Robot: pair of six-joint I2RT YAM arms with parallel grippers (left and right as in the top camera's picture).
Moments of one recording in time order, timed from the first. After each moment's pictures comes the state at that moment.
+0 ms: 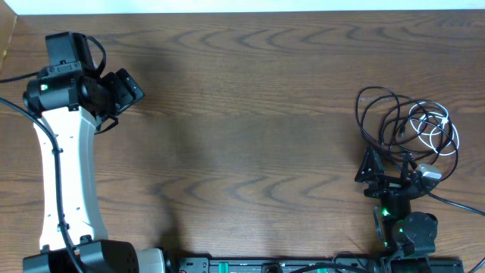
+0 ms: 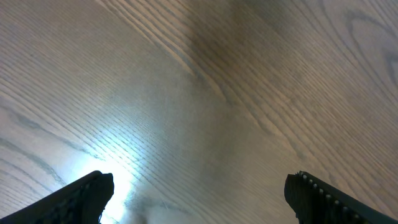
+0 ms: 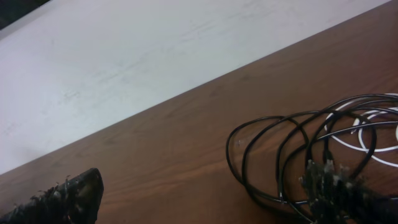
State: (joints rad) left arm 0.22 1.53 1.56 -1.17 0.02 -0.44; right arm 0.09 0.01 0.01 -0.06 0.12 0.44
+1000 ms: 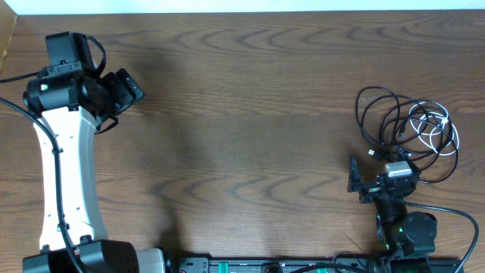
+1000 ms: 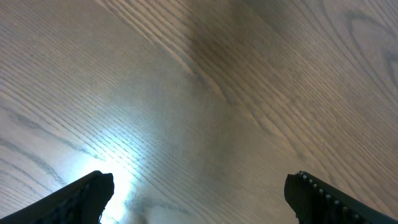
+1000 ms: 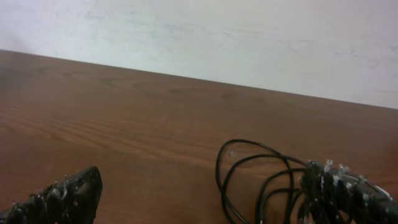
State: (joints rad) left arm 0.22 1.53 1.56 -1.17 0.02 -0.44; right arm 0.09 0.01 0.01 -0.07 -0.06 -0.09
